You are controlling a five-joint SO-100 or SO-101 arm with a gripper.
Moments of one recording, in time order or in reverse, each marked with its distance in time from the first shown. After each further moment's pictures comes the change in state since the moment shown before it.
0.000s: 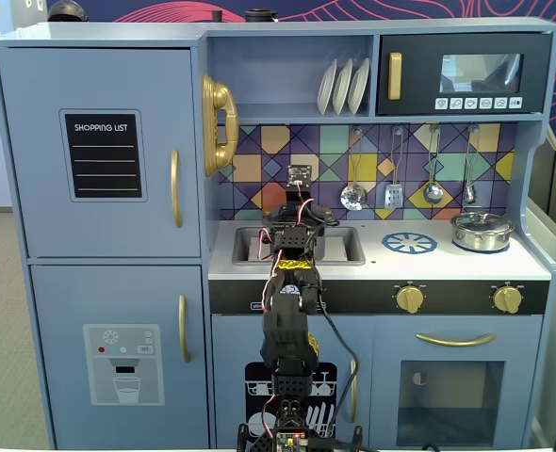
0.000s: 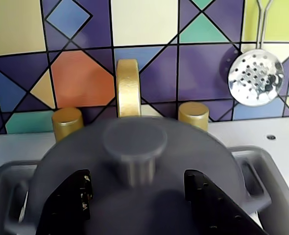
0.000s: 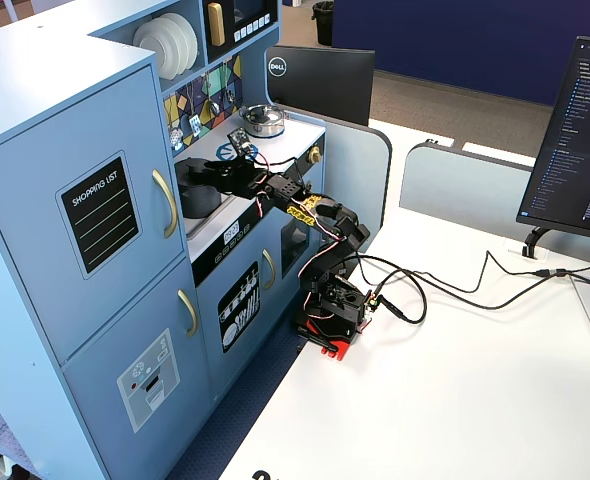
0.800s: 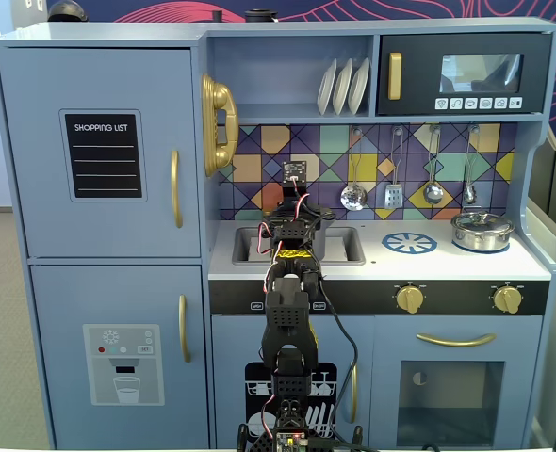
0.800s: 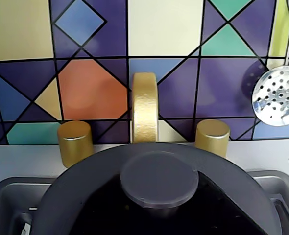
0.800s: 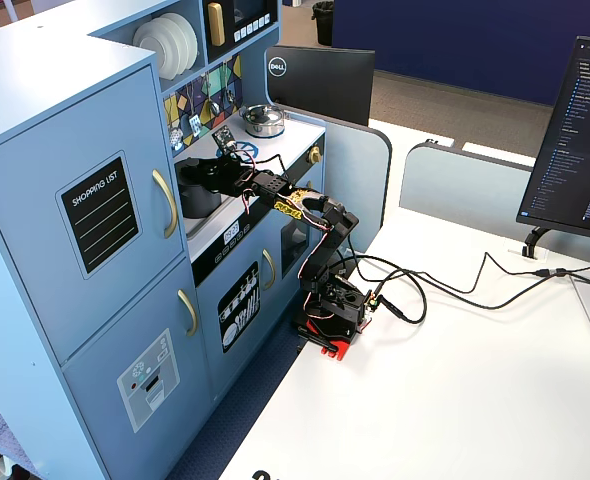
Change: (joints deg) arm -1.5 -11.2 -7.2 -4.2 -1.5
